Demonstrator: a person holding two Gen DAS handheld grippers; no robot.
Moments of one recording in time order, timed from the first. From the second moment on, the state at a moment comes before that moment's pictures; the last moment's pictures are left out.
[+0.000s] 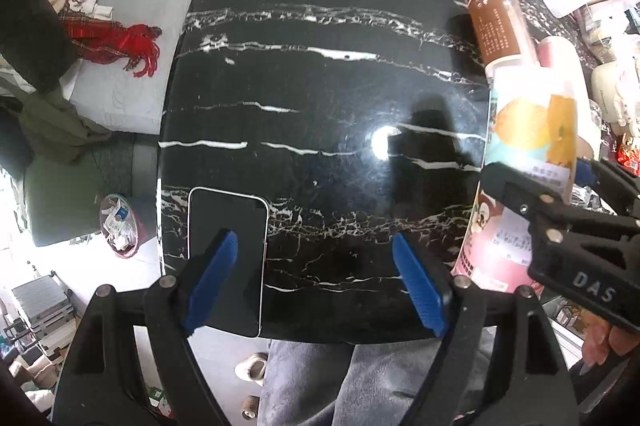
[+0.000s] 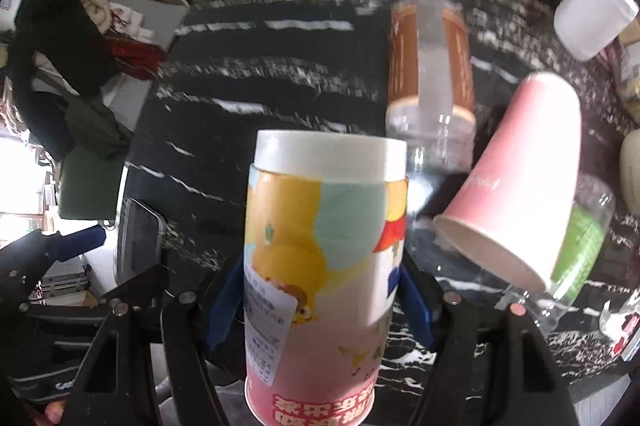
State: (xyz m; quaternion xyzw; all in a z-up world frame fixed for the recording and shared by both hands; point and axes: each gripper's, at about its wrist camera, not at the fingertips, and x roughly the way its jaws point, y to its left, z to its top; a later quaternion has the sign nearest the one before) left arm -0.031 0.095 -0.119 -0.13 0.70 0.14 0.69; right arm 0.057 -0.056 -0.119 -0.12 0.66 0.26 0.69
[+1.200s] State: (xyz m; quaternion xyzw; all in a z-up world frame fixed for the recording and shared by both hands) left arm -0.030 0.124 -0.123 -0.15 0.67 0.21 0.70; right arm 0.004 -0.043 -0.093 -0.18 0.22 0.28 0.92
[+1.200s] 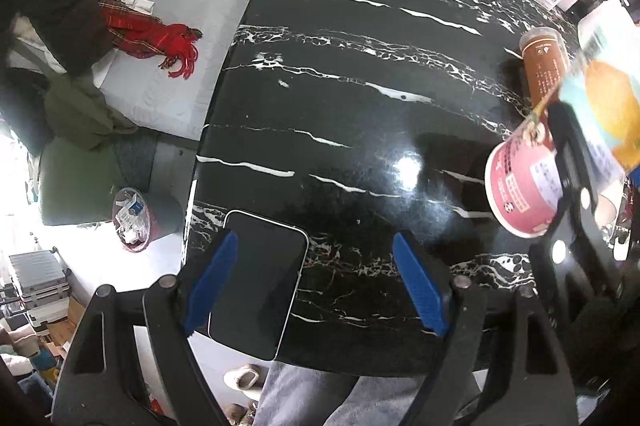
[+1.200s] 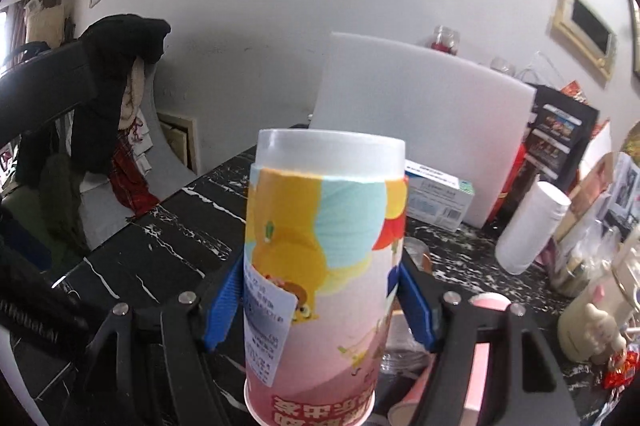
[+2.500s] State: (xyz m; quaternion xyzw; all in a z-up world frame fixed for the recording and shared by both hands) left arm -0.052 0.072 -0.104 -0.11 0.67 0.17 0.71; right arm -0.043 -0.098 -0.105 -0.16 0.31 0.25 0.90
